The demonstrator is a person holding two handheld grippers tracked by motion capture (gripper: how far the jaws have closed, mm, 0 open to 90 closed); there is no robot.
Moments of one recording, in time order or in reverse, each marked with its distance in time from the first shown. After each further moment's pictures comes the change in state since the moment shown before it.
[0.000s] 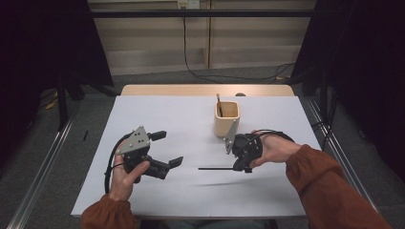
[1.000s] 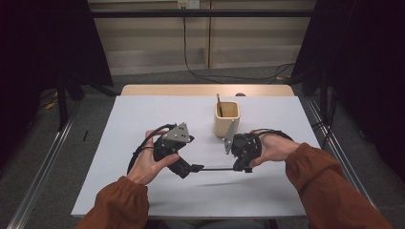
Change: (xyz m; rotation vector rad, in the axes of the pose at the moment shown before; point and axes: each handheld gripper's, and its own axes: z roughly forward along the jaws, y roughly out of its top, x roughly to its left) left arm -0.008 0.028 0.067 0.405 -0.220 0.152; right arm -0.003 0.002 0.001 0.018 0.007 -0.014
